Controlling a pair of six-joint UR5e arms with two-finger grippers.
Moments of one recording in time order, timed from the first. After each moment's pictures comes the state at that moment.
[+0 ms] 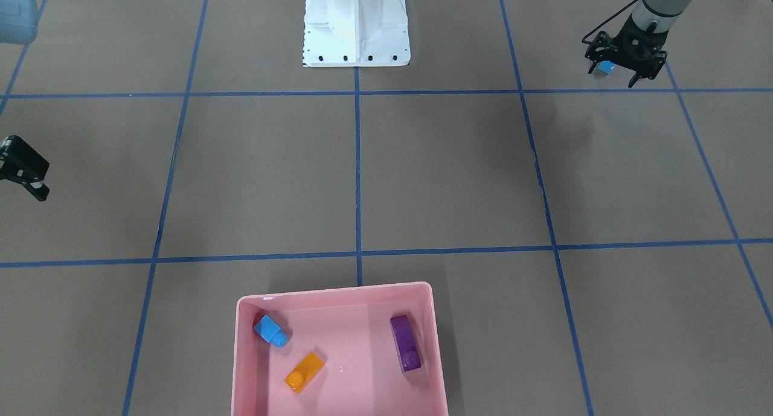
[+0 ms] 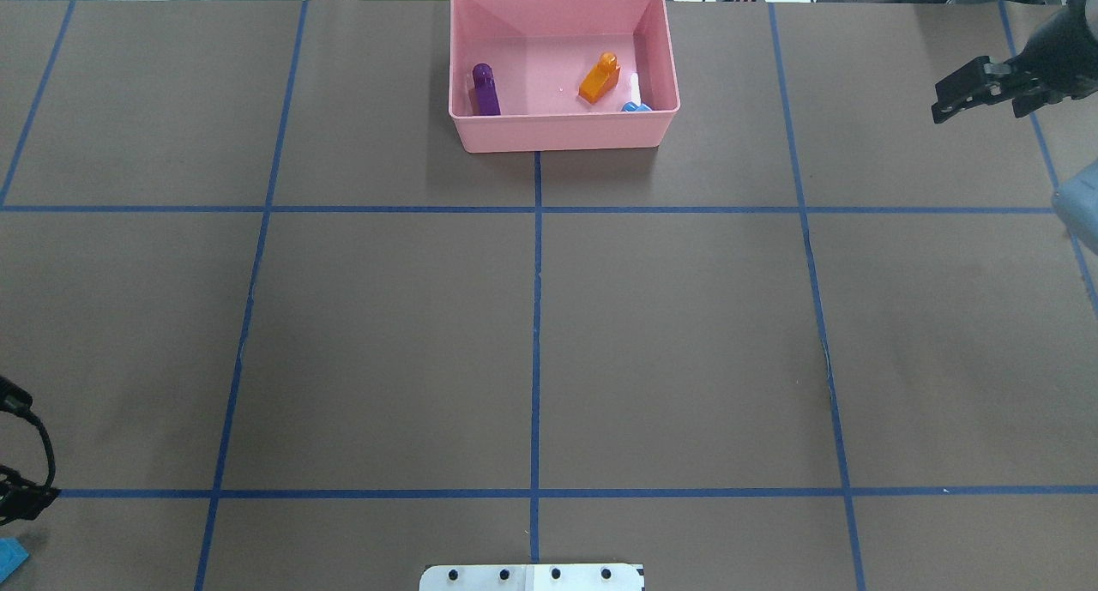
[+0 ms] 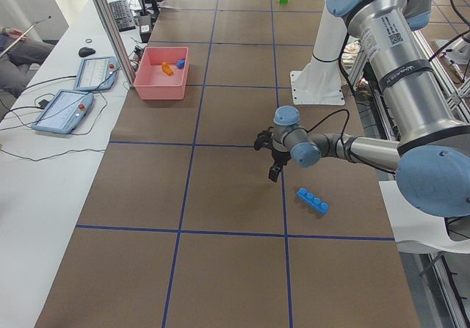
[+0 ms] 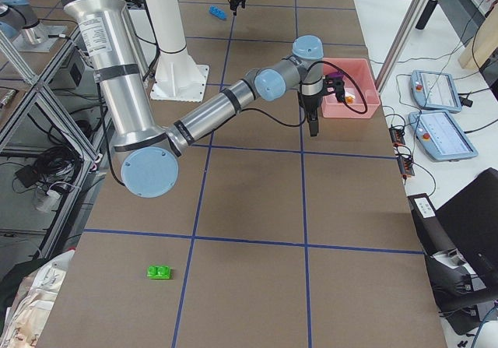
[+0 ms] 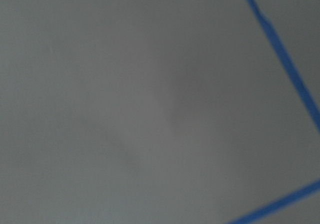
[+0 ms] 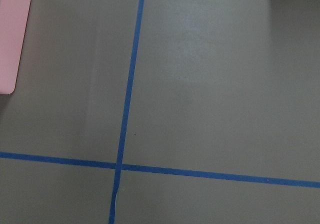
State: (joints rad) left arm -0.49 -1.02 -2.09 -2.22 -1.92 -0.65; right arm 1.19 -1.33 1.92 -1.59 2.16 0.57
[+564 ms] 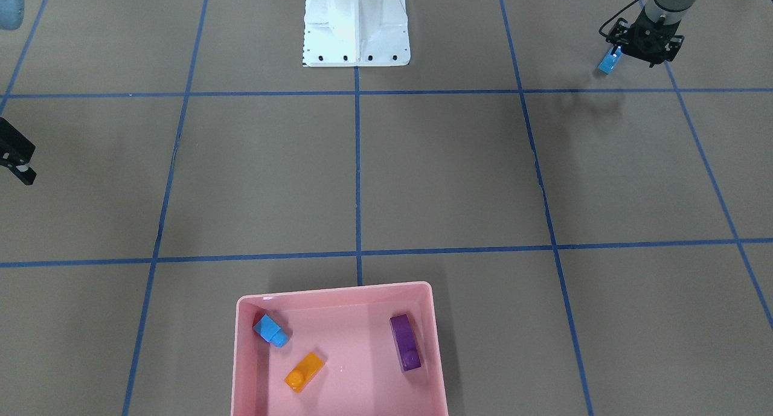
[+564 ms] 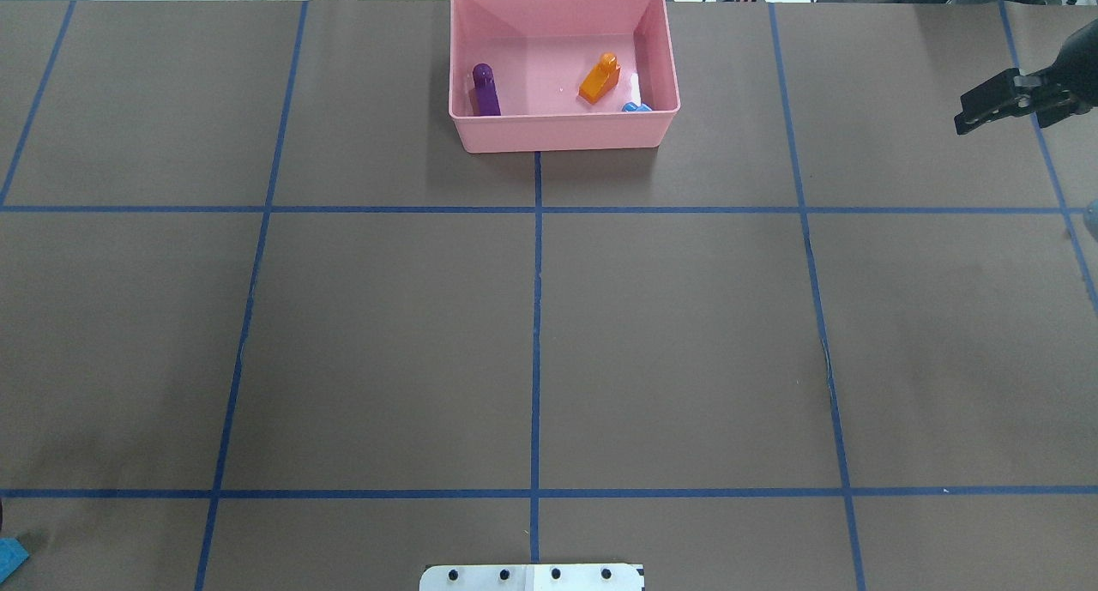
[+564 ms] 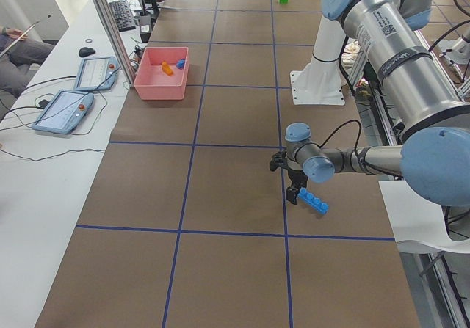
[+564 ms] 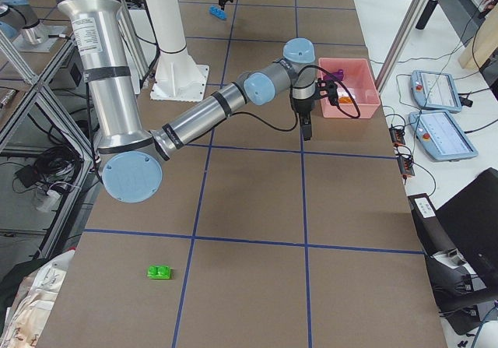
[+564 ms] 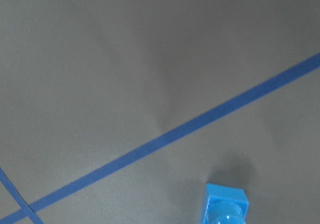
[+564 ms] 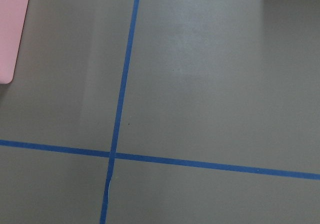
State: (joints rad) left arm -0.36 -0.93 -2.03 -2.25 -1.92 -0.67; right arm 1.21 -1.38 1.96 -1.59 2.17 0.55
